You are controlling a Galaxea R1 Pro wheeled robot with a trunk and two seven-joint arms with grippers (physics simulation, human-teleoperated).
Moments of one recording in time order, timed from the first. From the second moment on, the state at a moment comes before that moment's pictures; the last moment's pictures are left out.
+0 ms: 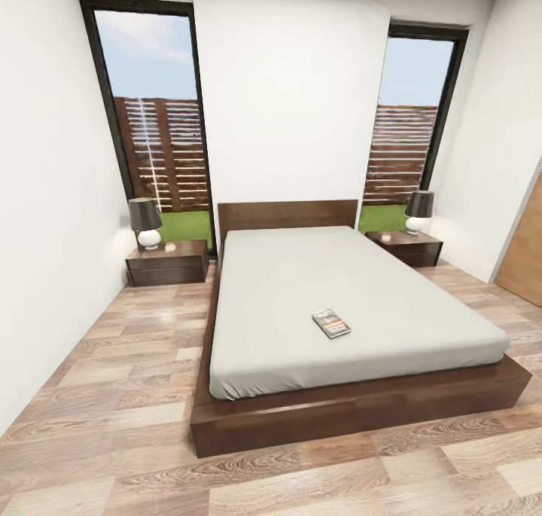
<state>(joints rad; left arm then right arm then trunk) 0.00 0.00 0.00 -0.37 0.00 -0.15 -0.01 0.00 -0.01 -0.03 -0.15 0.00 -0.14 0.01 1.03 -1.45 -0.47</state>
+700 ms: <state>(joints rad) 0.00 0.00 0.01 -0.60 0.00 -0.18 -0.01 0.00 -0.01 -0.03 -0.34 0.00 -0.14 0.01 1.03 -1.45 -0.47</state>
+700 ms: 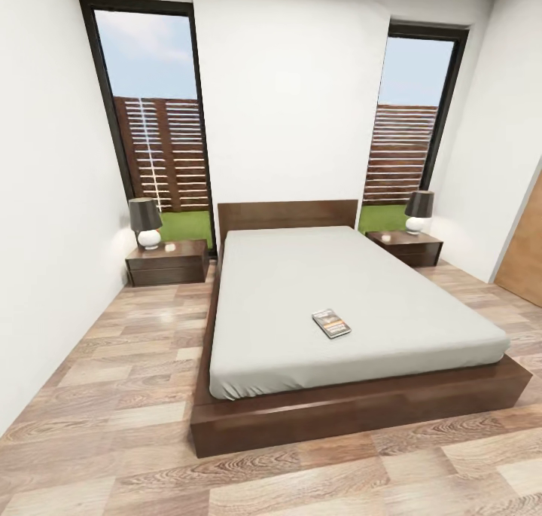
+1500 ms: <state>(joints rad) 0.00 0.00 0.01 -0.60 0.01 -0.18 -0.01 0.00 -0.01 -0.11 -0.36 -0.09 -0.14 0.00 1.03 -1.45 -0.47</state>
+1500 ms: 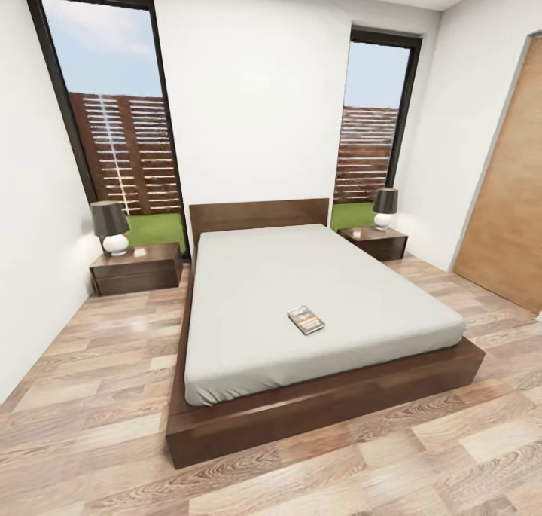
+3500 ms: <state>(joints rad) 0.00 0.00 0.01 -0.59 0.01 -0.18 -0.01 0.00 -0.01 -0.20 -0.36 -0.09 -0.14 0.00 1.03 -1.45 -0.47</state>
